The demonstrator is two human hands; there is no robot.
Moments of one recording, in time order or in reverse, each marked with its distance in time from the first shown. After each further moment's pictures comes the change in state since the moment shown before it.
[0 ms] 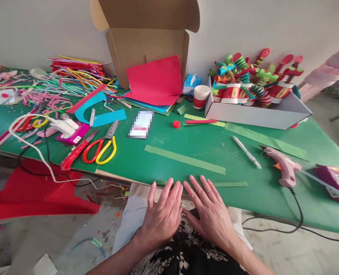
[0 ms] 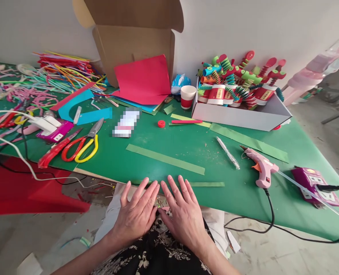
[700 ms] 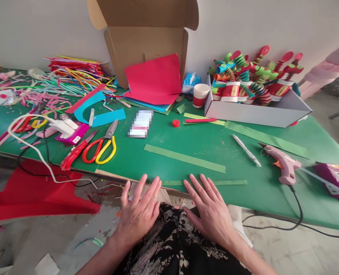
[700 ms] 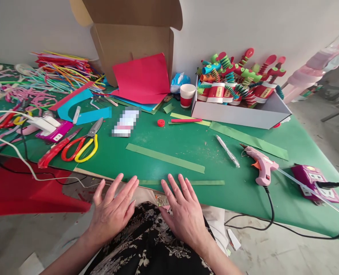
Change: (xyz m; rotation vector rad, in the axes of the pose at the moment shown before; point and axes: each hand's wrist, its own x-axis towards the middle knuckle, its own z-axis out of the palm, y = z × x) left_hand -0.026 -0.043 -0.020 0.054 -0.045 -0.091; right_hand 0.001 -0.002 -0.001 0.005 -0.025 0.028
